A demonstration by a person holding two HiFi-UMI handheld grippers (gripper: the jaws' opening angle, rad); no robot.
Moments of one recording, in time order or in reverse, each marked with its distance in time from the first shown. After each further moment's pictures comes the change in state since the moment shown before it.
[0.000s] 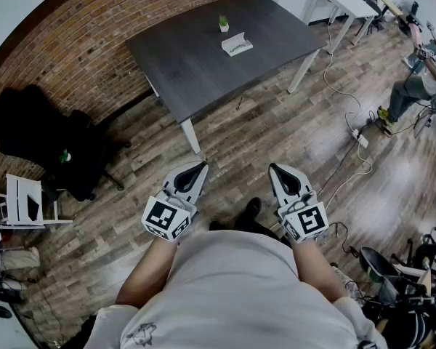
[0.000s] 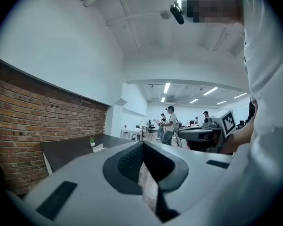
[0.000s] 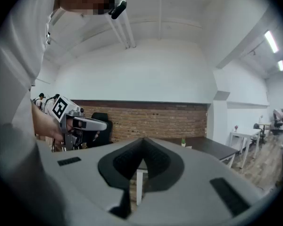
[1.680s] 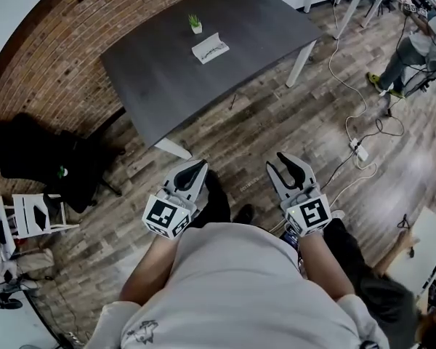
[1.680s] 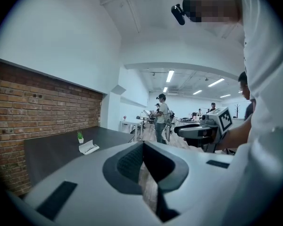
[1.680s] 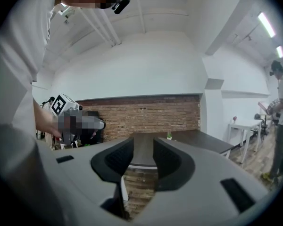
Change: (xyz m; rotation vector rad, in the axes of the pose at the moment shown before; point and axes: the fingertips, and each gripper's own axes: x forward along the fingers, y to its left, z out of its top) left arm 0.242 -0.002 -0.013 -0.005 0.117 0.011; right arm 0.037 -0.246 -0.051 0.062 0.046 0.024
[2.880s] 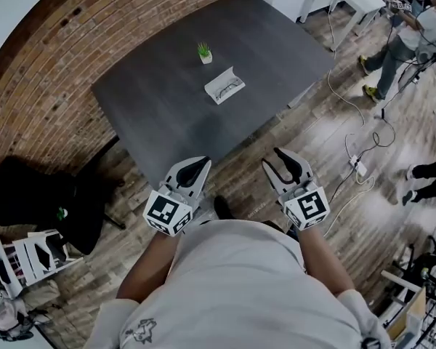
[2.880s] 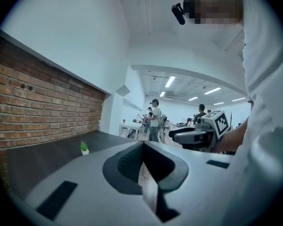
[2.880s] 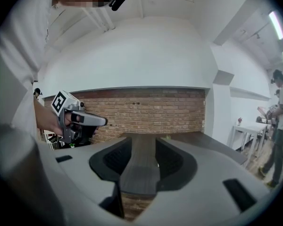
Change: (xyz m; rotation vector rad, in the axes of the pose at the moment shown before) left arm 0.098 0.233 0.046 -0.037 -0.033 -0.113; right arm 0.252 -0.056 0.025 -0.028 0.068 -0.037
